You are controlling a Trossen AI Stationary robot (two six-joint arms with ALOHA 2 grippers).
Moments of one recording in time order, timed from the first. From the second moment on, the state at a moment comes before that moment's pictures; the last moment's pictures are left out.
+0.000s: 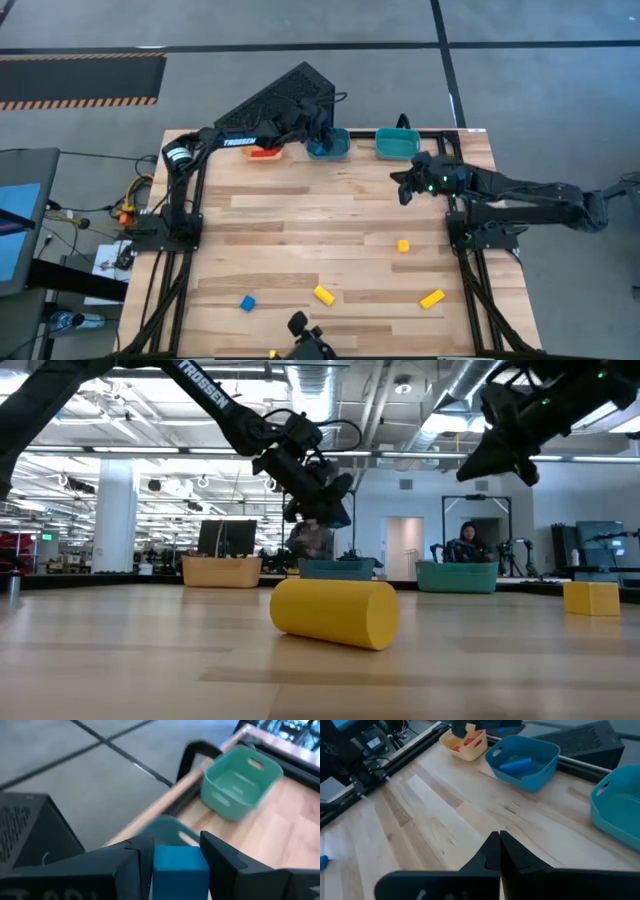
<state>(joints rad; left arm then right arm) 0.57 1.99 1.43 0.03 -0.02 -0.16 -0.28 0.73 0.53 -0.28 0.22 0.49</state>
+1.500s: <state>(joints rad) 0.83 1.91 1.94 -0.32 0.30 0.23 -0.74 1.52 0.84 0.48 -0.43 0.48</state>
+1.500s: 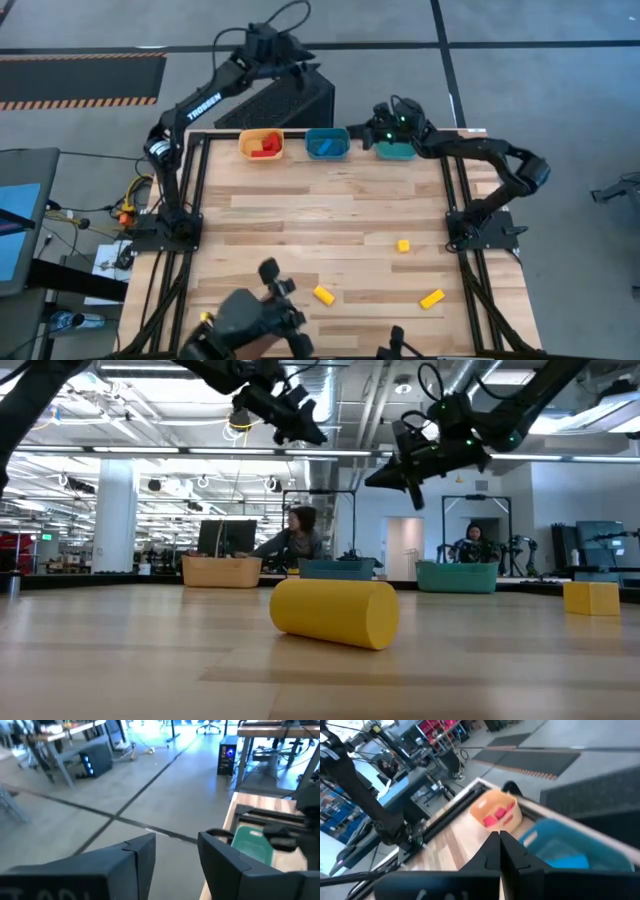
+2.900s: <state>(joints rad) 0.82 1.56 1.42 -0.49 0.32 0.14 -0.70 1.64 0.91 0.32 -0.47 0.29</state>
